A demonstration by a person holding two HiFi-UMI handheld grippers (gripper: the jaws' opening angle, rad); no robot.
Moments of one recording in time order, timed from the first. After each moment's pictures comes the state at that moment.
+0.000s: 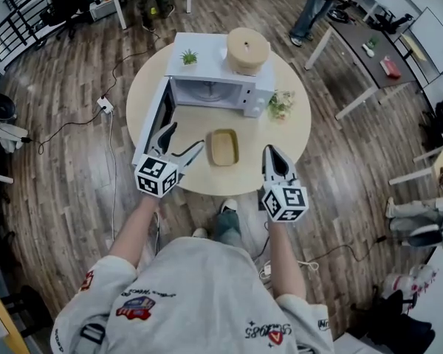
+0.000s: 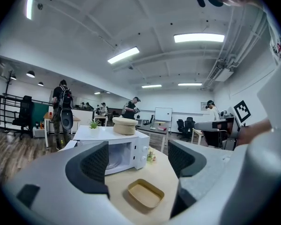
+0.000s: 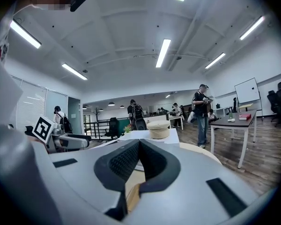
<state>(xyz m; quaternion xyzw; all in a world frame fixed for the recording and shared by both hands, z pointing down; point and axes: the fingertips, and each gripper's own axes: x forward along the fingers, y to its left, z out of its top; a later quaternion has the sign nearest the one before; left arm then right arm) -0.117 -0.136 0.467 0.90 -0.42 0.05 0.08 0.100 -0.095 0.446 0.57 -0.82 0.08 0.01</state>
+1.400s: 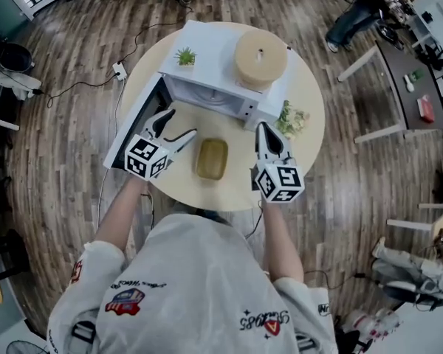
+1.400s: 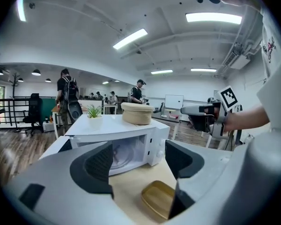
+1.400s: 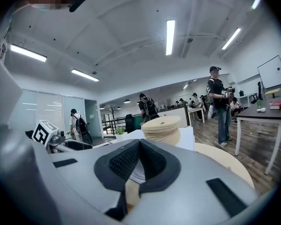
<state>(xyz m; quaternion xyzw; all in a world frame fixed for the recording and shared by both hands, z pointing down) -0.074 -0.283 0.519 0.87 -0.46 0.13 0.12 0.126 -0.317 0.473 0.46 -0.88 0.12 0.02</state>
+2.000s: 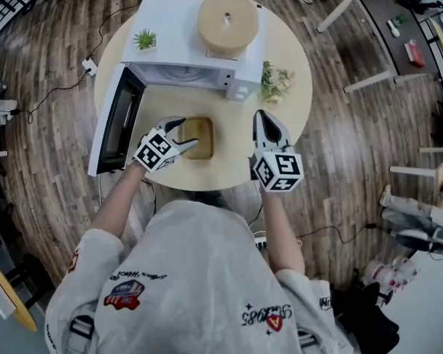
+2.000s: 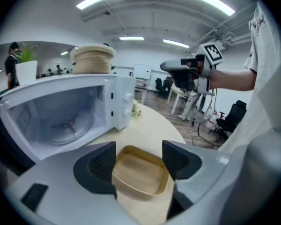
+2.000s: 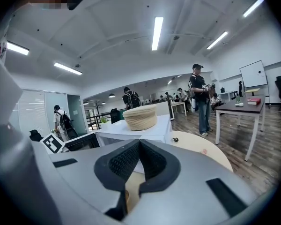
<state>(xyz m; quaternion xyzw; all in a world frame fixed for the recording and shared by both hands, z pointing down) 0.015 -0.249 0.666 0.91 -0.24 0.31 0.16 0.185 -0.300 0.525 0.53 -0.83 0.16 0.05</state>
